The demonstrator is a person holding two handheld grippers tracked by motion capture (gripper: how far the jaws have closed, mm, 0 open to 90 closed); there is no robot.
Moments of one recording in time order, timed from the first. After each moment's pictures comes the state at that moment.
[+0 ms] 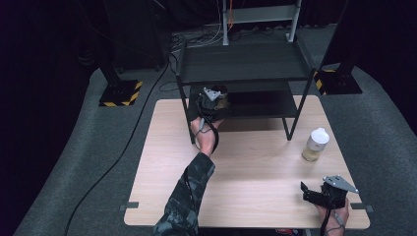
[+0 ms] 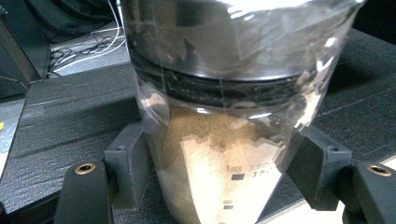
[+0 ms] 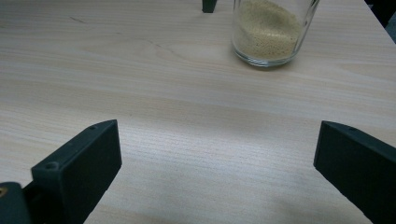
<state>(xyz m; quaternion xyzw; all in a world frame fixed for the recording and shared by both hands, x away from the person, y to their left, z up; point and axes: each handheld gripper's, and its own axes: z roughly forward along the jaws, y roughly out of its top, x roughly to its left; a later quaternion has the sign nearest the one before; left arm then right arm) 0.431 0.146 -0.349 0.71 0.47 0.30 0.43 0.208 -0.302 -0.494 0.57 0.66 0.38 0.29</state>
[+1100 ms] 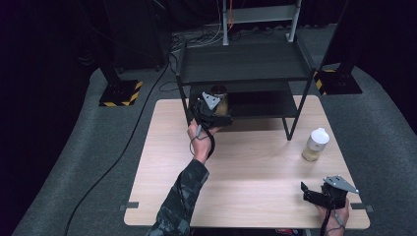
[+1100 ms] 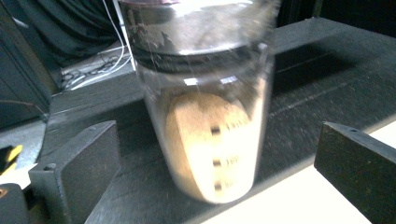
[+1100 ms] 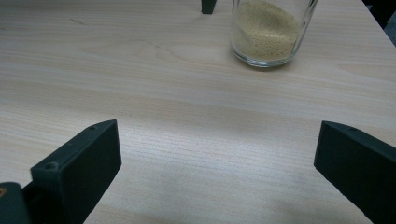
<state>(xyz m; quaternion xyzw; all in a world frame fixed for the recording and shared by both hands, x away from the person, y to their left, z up) 0.396 0.155 -0.354 0.72 0.42 0.34 0.43 0.207 -0.302 -0.495 0.57 0.66 0.38 0.29</state>
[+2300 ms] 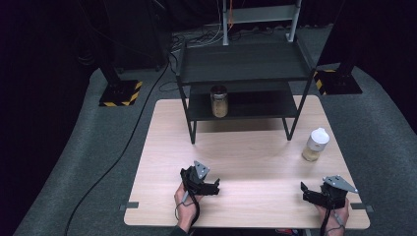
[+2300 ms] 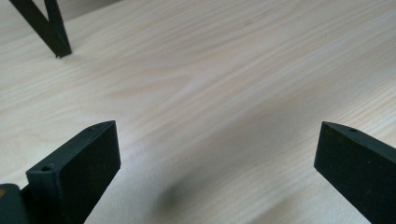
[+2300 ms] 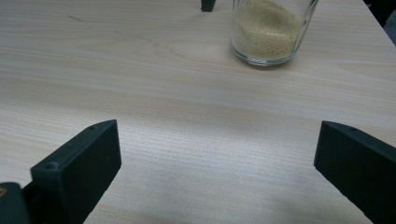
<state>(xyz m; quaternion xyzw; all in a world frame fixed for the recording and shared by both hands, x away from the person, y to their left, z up) 0.276 0.201 -0.466 0.80 0.44 0.25 0.33 0.208 -0.300 -0.494 0.57 0.66 0.38 0.29</state>
